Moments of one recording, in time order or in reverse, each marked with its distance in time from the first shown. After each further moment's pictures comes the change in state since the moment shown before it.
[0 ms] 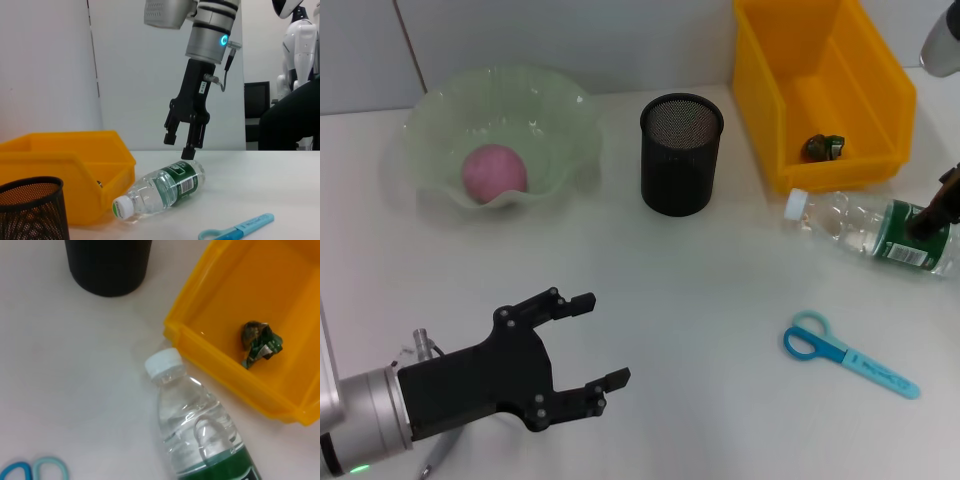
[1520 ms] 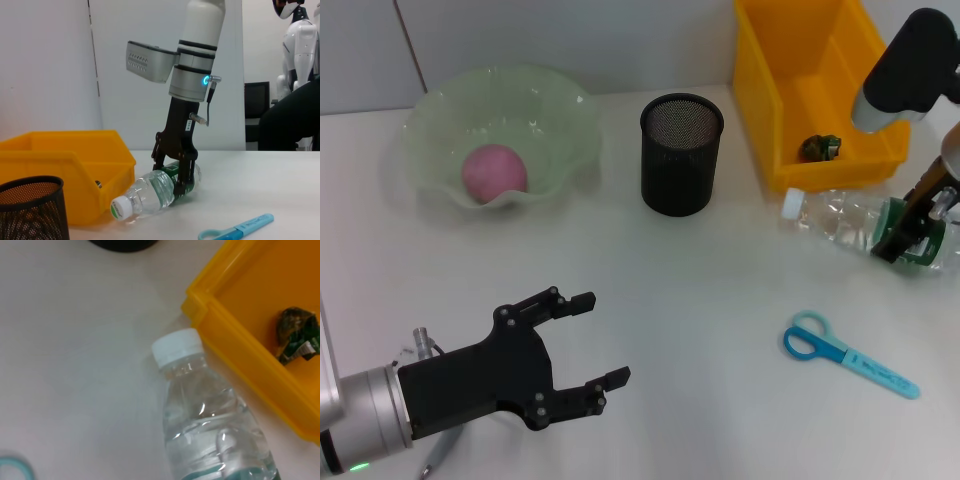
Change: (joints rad) left arm -0.004 0.002 0.000 -0.002 0.000 0.000 -0.008; right arm 0.081 -0.042 -0.167 0.367 -0.001 0.270 -0.003
